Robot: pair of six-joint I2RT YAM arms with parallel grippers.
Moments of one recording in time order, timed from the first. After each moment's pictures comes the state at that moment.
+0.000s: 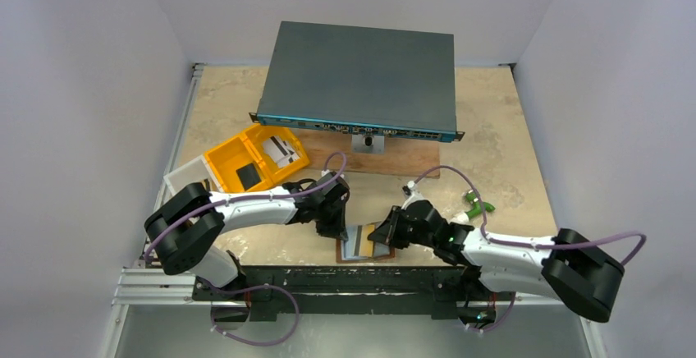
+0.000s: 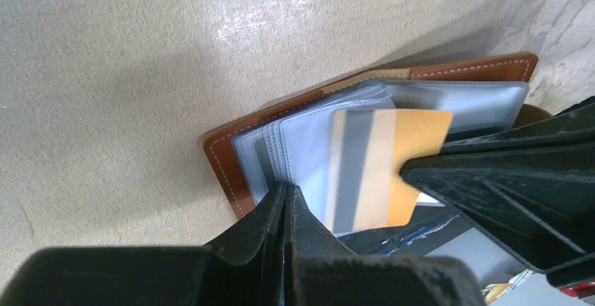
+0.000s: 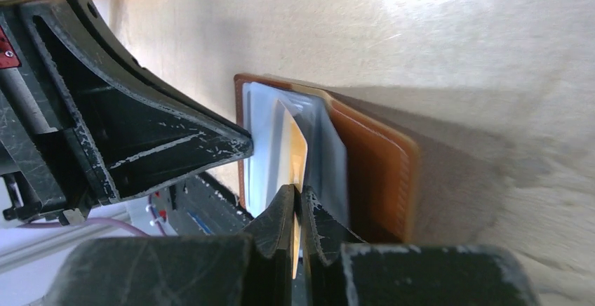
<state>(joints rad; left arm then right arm) -0.94 1.52 0.75 -0.35 0.13 -0.91 0.94 1.10 0.19 0.28 -0.07 1.16</state>
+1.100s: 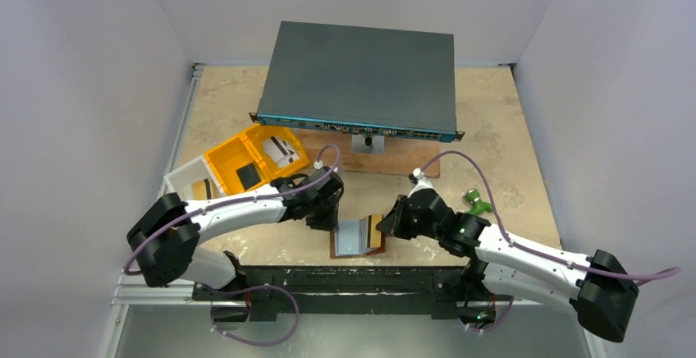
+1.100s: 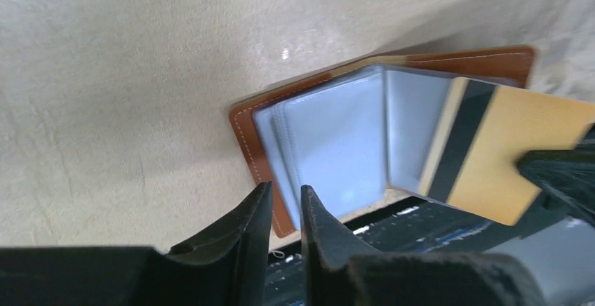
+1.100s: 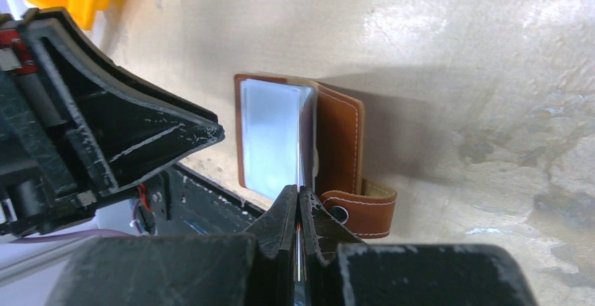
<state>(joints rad) -0.93 1.43 0.79 -0.49 0.03 -0.82 0.92 0.88 0.38 -0.19 0.04 1.05</state>
